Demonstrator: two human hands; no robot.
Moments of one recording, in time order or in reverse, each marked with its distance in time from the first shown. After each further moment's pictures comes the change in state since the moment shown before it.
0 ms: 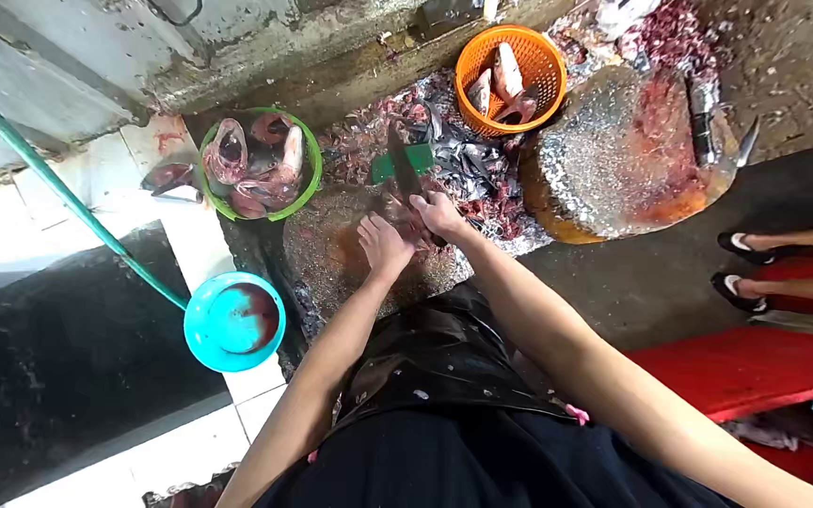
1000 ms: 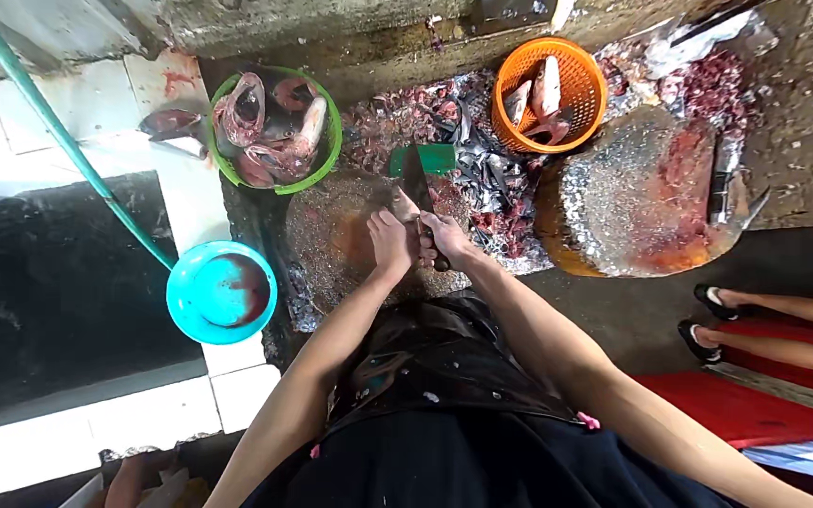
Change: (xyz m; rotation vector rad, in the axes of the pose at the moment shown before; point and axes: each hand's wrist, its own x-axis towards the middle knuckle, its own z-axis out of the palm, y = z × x) left_hand 0.008 -0.004 0.011 -0.099 0.046 -0.001; right_hand -0.032 -0.004 0.013 0.502 -0.315 0.199
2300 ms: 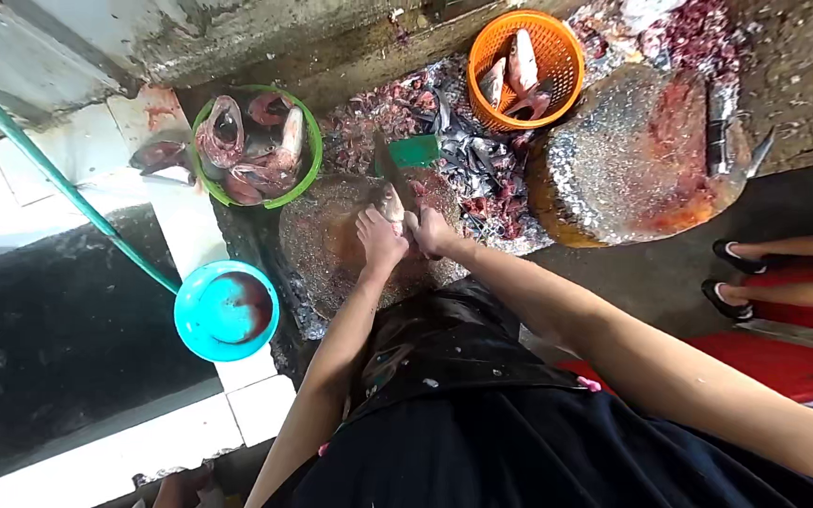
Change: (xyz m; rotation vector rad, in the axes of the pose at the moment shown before) left_hand 0.003 -0.003 -0.013 -0.046 -0.080 -0.017; right_hand 0.024 0.012 -0.011 -0.807 0.202 -0.166
